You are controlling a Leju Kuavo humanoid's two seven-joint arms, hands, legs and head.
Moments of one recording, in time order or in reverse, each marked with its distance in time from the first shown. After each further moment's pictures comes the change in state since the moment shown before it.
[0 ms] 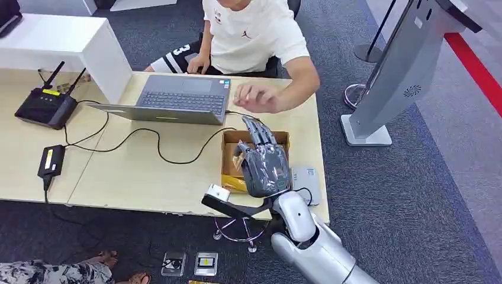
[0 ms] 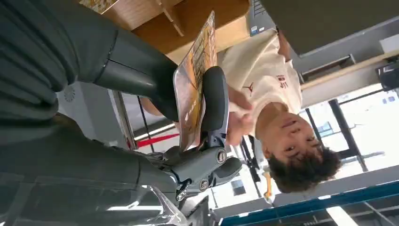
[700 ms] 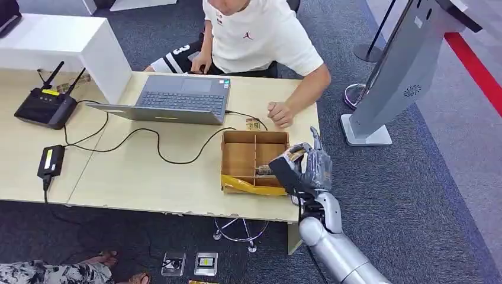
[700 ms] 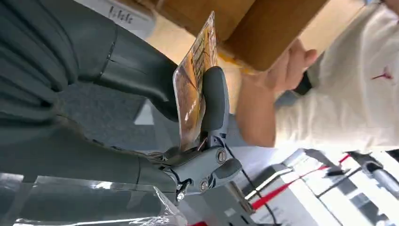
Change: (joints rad) left arm 0.000 -0.009 0.000 0.000 0.036 0.098 0.017; right arm 0.017 -0.031 -0.206 0.306 -0.545 -0.260 -0.169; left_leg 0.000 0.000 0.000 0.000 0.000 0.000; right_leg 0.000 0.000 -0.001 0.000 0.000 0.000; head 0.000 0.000
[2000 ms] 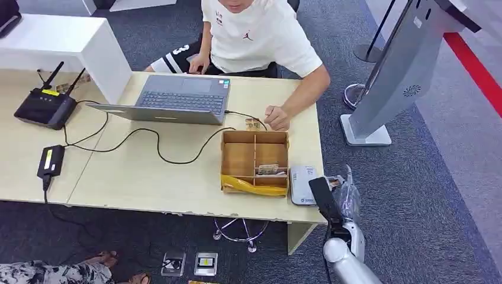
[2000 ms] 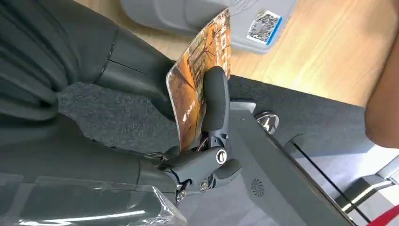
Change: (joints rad) left arm 0.000 -0.017 0.000 0.002 0.017 0.005 -0.002; right arm 0.152 -0.033 -0.225 0.094 -0.140 -0.009 -0.114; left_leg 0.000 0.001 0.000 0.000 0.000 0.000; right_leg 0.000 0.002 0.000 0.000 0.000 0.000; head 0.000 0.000
